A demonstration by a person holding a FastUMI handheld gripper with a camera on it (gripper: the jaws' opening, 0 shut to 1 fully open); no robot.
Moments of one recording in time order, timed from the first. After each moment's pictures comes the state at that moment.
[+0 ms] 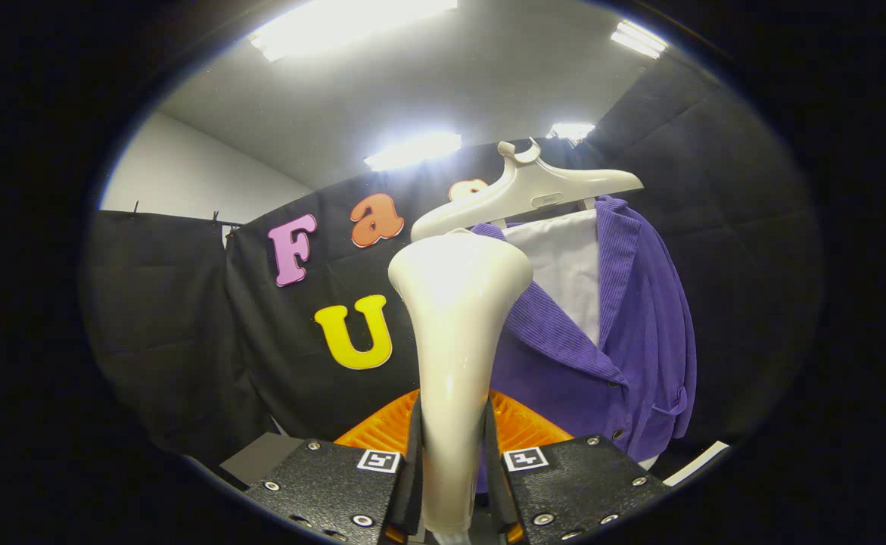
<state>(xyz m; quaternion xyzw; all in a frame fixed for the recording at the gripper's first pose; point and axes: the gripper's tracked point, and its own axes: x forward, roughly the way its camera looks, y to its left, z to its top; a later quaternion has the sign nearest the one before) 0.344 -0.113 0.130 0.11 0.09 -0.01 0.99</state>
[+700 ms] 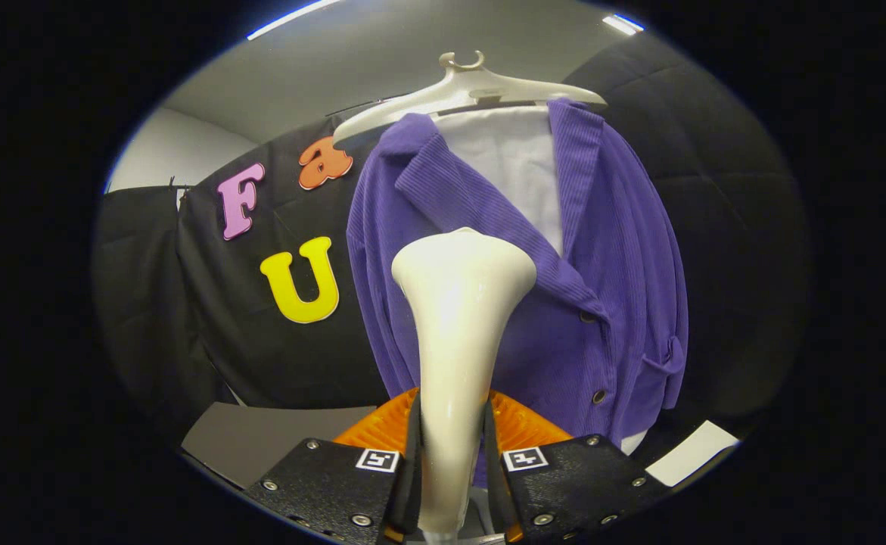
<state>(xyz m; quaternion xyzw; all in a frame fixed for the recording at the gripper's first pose) 0.340 -0.149 -0.012 0.11 0.21 -0.06 0.97</state>
